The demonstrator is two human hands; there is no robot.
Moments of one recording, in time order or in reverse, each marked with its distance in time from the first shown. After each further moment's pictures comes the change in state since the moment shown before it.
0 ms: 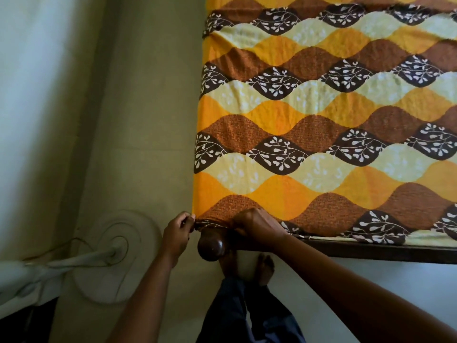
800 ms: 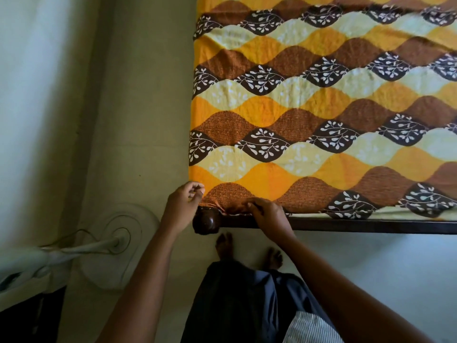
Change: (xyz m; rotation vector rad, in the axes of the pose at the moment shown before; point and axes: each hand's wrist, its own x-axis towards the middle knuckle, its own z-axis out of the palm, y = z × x) left_hand -0.050 0.092 -0.007 0.336 0.020 0.249; right_hand -0.065 -0.022 -0.017 0.363 0.363 0.445
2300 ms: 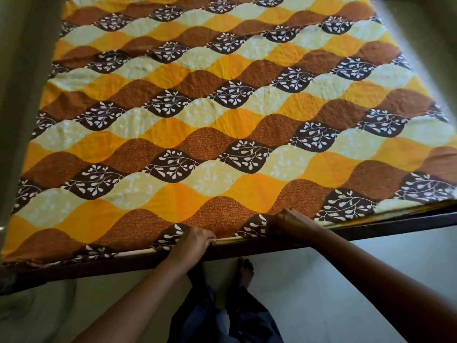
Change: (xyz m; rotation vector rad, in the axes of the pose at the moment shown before) left_hand -0.008 0.239 0.376 0.519 -0.342 0.420; right_hand -0.042 0.335 -0.360 -0.614 -0.486 -0.124
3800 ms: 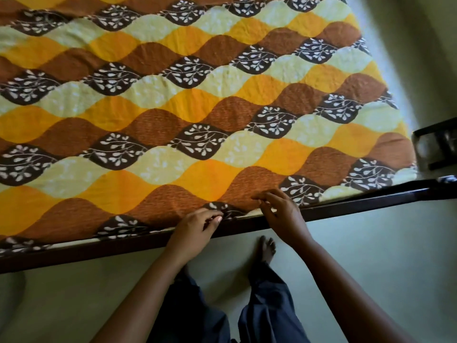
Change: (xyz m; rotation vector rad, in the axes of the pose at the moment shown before) left_hand 0.015 0.116 0.026 -0.324 0.049 -0.036; right_hand -0.075 0.038 0.036 0.501 0.765 0.181
